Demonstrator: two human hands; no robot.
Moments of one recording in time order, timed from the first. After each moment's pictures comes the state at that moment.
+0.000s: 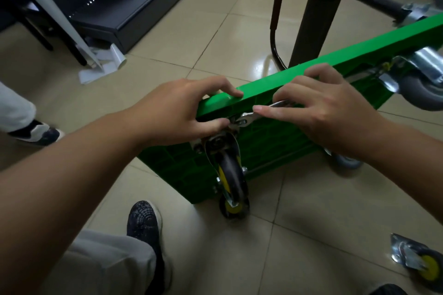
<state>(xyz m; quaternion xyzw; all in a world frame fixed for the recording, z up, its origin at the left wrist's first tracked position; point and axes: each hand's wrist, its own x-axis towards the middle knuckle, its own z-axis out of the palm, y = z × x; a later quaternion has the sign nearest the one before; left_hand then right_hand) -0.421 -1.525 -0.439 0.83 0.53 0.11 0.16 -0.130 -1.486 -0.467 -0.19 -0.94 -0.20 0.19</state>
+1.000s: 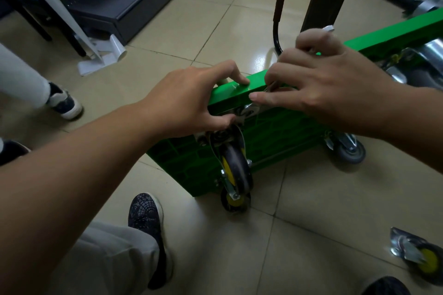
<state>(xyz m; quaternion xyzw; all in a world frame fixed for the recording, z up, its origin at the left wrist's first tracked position) -0.411 -1.526 -0.445 0.83 0.53 0.14 0.13 -0.155 -1.487 -0.420 -0.14 -0.95 -0.29 0.03</state>
